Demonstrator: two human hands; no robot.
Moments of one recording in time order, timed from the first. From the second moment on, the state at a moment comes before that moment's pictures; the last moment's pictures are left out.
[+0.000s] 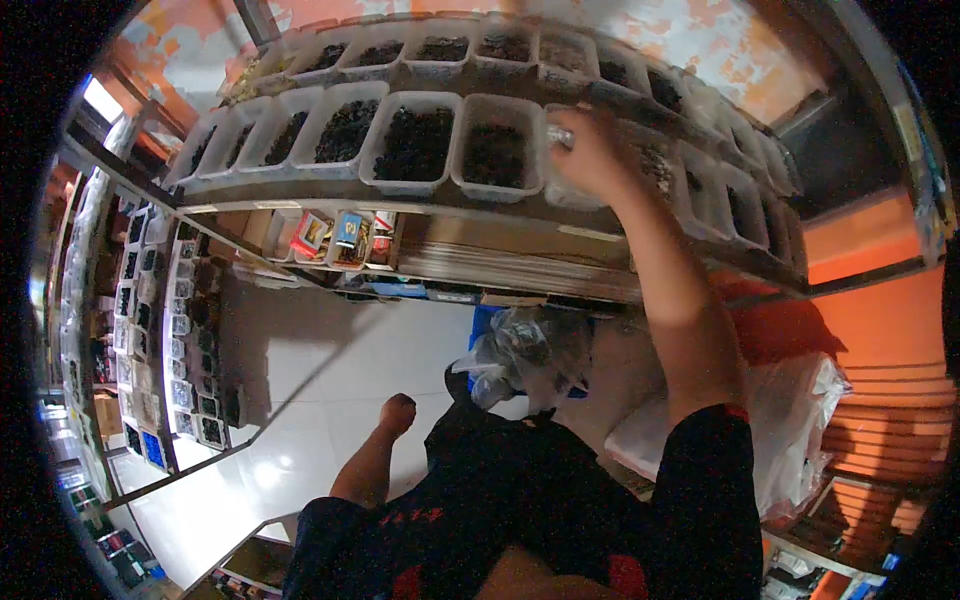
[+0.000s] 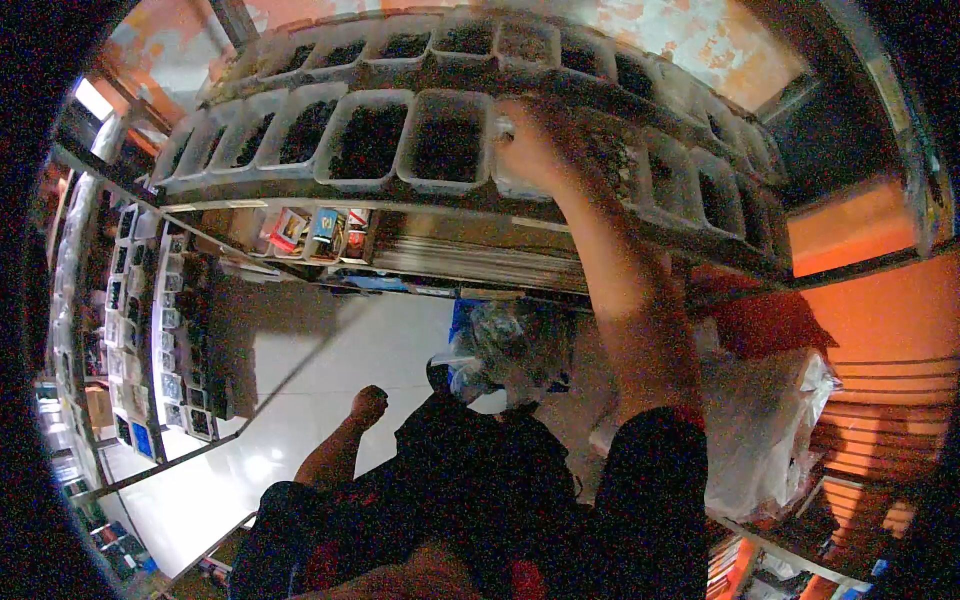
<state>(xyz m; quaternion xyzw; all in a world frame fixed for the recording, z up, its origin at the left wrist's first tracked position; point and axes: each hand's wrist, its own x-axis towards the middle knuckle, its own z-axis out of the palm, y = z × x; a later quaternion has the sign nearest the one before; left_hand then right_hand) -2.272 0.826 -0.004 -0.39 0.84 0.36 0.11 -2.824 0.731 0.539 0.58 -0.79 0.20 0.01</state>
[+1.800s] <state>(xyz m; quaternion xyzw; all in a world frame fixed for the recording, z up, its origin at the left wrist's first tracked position) -2.502 1.009 0.187 -0.39 0.89 0.24 0.07 -2.961 1.452 -0.081 0.50 -0.82 0.19 -0.21</state>
